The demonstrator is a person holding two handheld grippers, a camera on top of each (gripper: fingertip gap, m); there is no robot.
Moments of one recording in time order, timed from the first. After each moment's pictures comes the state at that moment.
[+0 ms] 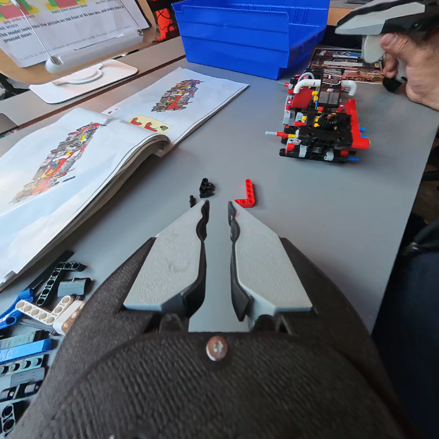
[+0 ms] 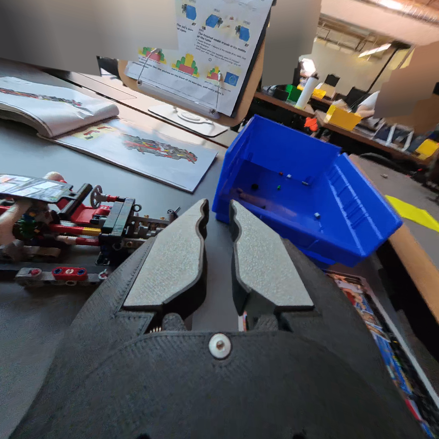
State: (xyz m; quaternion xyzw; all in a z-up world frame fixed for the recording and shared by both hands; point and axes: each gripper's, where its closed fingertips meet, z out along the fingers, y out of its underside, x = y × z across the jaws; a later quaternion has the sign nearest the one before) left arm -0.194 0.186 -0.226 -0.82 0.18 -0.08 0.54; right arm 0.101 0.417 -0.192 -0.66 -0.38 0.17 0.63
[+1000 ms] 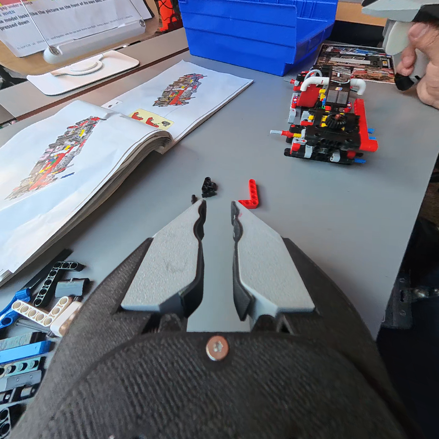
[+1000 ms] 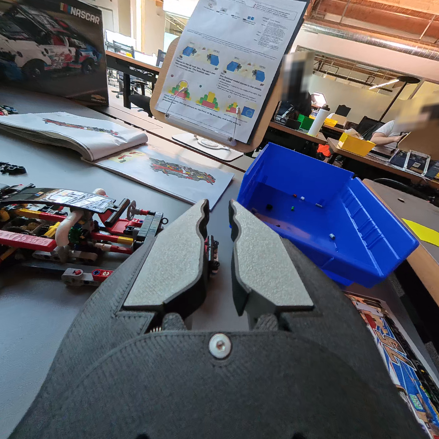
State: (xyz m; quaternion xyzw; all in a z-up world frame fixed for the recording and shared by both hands) left arm -0.195 0.191 -0.229 -0.82 0.17 -0.08 0.53; right arm 0.093 0.393 -0.175 -0.61 -0.39 0.21 0.65
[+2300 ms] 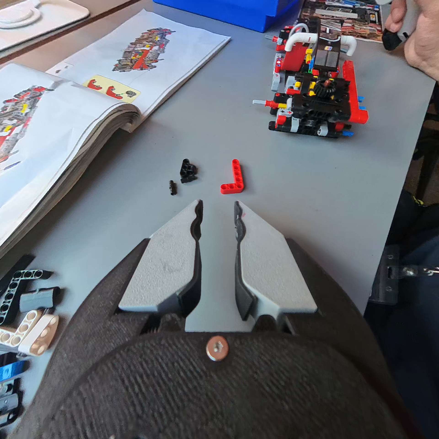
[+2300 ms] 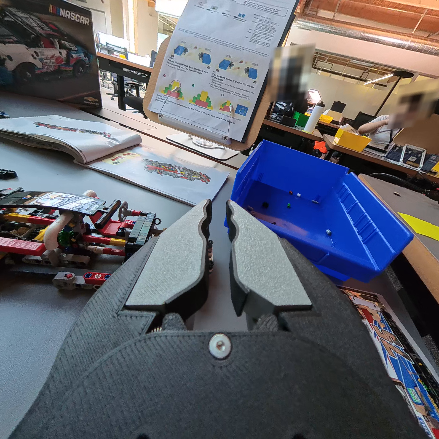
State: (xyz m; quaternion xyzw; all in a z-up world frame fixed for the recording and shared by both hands) left arm -0.181 0.187 -0.249 -0.85 0.20 -0.11 0.47; right arm 0.097 0.399 -0.175 -0.62 -0.38 0.21 0.66
